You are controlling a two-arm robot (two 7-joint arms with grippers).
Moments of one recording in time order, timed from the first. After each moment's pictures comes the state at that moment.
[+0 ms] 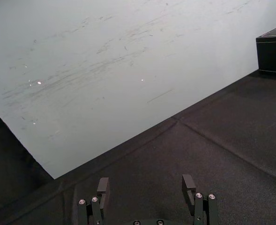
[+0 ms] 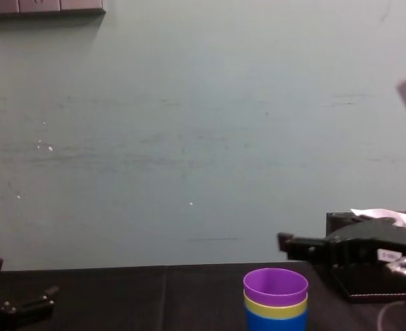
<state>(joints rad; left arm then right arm) -0.20 0.60 0.45 -1.41 -0.25 -0.12 0.03 0.22 0.32 -0.31 -1.59 0.22 0.20 0.27</state>
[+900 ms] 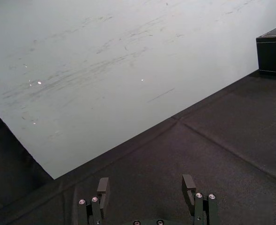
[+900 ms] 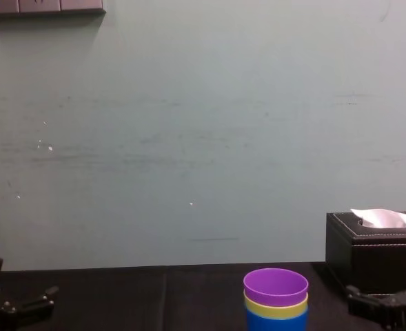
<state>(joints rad) -0.20 0.60 0.45 -1.41 -0.25 -0.12 0.03 0.11 0.18 -0.20 -1.45 0.09 0.07 0.02</state>
